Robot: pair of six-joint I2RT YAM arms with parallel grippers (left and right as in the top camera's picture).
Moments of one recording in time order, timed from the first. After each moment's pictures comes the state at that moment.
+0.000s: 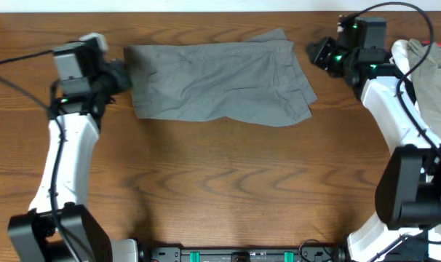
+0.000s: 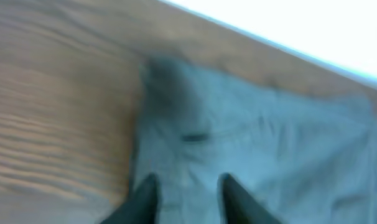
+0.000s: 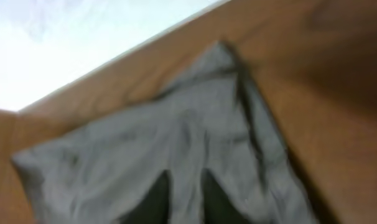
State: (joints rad) left arm 0.14 1.55 1.16 -0.36 0.27 -0.22; right arm 0.03 1.84 1.38 -0.29 -0.40 0.51
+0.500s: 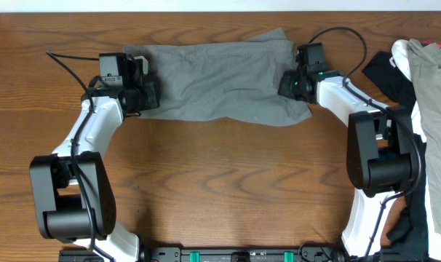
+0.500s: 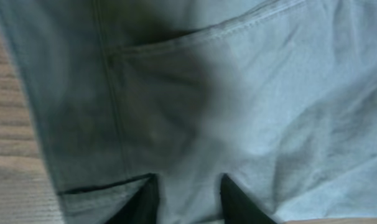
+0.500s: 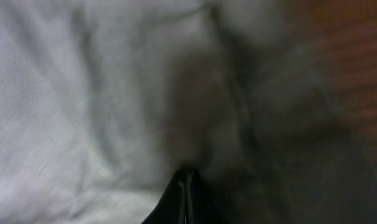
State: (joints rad) left arm 0.05 1.78 1.16 -0.43 0.28 -0.12; right arm 0.17 2.13 1.39 -0.35 -0.09 0.50
